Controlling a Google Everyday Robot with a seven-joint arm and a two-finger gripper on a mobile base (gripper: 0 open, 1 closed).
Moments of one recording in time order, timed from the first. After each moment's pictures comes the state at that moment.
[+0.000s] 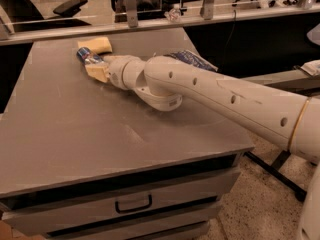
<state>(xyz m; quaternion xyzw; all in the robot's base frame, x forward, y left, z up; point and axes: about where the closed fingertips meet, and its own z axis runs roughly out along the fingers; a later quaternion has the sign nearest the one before) 0.710 0.167 0.860 -0.30 0.71 0.26 0.58</state>
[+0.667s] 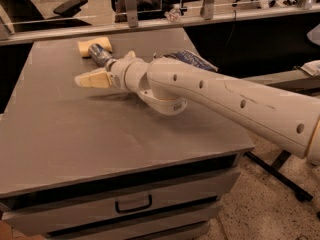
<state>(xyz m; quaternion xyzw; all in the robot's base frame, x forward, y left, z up) 0.689 0.159 0.867 -0.31 0.71 0.24 0.58</state>
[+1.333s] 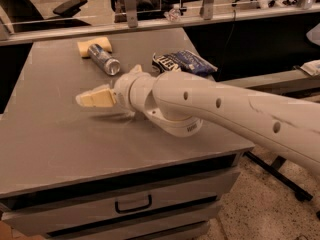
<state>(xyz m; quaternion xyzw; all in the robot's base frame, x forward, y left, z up) 0.613 0.135 0.863 -0.31 0.74 0.22 0.55</state>
